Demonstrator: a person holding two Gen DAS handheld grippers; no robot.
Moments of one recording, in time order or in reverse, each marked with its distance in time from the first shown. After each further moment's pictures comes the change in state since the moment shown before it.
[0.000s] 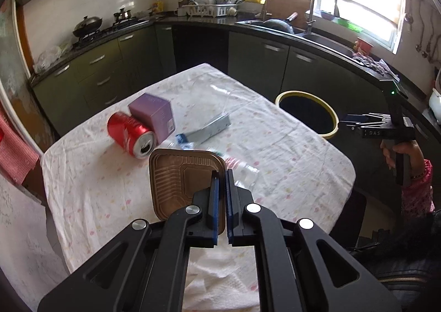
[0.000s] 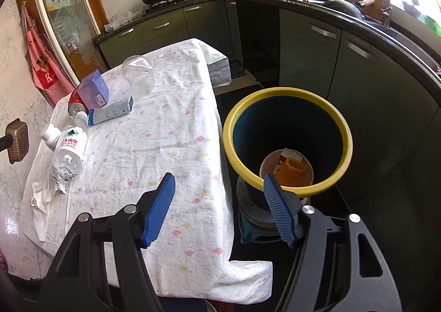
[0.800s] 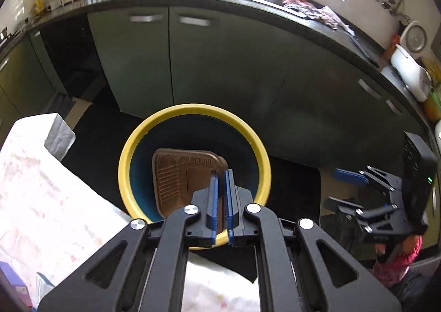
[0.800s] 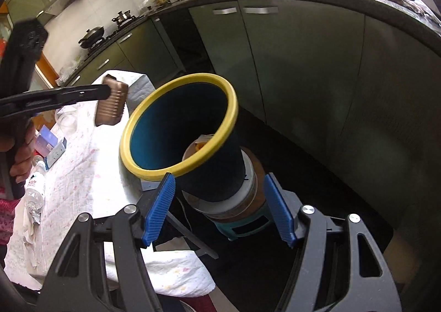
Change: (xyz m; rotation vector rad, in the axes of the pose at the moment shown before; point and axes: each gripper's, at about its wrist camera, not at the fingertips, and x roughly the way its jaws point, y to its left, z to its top) left arm 0.292 -0.258 0.189 0.252 0.252 -0.356; right arm -0.016 -0.158 -0.059 0.344 -0.046 -0.090
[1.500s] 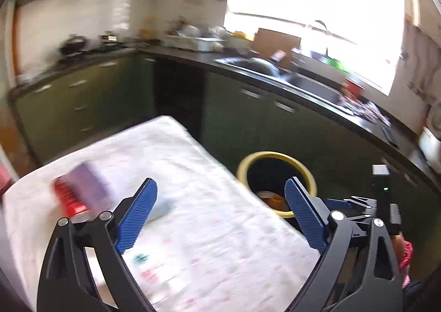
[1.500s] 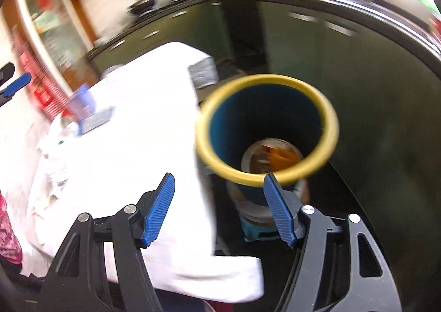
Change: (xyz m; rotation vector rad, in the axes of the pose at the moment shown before) left arm -0.247 0.059 -0.196 -0.330 -0.470 0.346; right arm 0.013 0.132 0.002 -0.284 0.055 0.147
